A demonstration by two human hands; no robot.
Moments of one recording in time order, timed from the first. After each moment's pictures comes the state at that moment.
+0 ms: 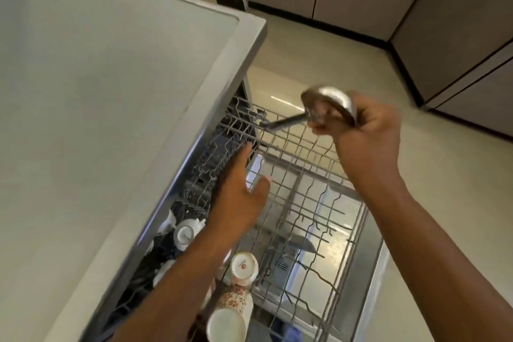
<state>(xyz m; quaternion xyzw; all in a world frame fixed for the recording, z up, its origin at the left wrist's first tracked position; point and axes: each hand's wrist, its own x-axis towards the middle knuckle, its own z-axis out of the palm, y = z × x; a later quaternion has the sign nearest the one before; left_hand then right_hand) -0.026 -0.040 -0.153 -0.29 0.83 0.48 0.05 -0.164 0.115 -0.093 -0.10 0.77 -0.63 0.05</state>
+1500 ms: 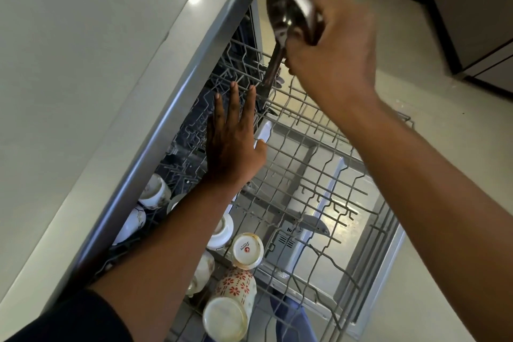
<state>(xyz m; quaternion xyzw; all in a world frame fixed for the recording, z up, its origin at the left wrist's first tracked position) -0.061 -0.082 -0.255 -0.22 0.97 0.13 0.06 -0.199 0.029 -0.140 -0.18 0.86 -0.48 0.00</state>
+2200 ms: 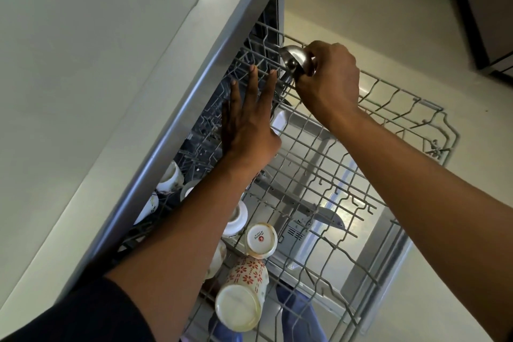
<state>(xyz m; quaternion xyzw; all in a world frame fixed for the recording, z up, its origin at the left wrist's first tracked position) -0.059 -0.089 -0.259 -0.22 0.96 0.18 0.07 -0.186 0.007 -0.227 -0.16 0.92 -0.34 0.09</state>
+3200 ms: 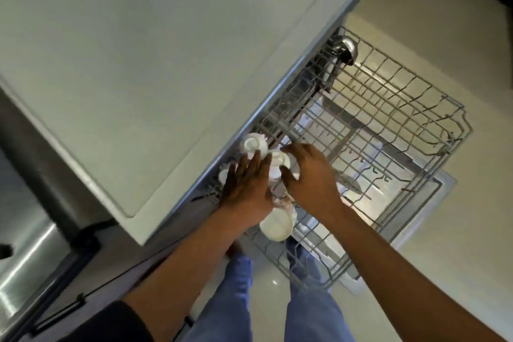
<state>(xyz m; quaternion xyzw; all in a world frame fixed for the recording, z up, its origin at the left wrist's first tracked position) 0.154 -0.056 -0.168 -0.28 0.89 0.20 0.29 0.040 0.057 -0.188 -0.32 0.85 -0.29 0.31</state>
